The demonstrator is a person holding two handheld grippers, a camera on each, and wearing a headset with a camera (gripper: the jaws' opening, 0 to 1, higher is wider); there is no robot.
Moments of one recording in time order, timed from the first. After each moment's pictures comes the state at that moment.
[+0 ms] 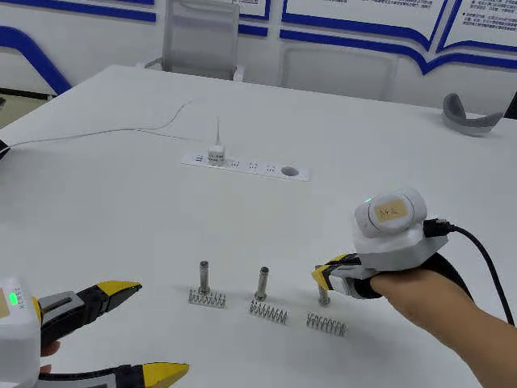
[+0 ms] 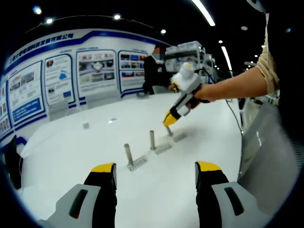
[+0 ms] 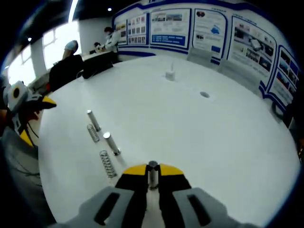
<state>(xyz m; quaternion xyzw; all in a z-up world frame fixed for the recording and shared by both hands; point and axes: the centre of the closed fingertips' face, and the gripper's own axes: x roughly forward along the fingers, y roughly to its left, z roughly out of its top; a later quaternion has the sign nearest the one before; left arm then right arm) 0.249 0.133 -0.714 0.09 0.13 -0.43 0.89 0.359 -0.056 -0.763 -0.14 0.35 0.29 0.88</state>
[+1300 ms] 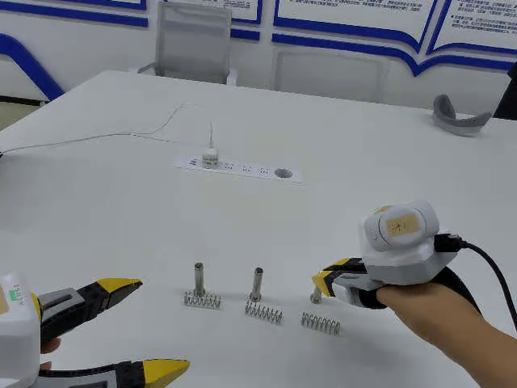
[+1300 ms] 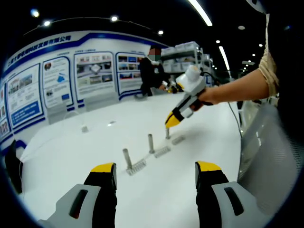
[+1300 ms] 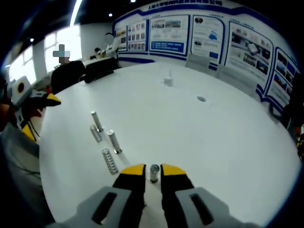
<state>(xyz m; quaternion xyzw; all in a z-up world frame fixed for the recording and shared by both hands) 0.250 0.128 -0.709 0.09 0.13 -0.44 0.89 0.351 -0.060 -0.753 -0.13 0.32 0.29 0.89</state>
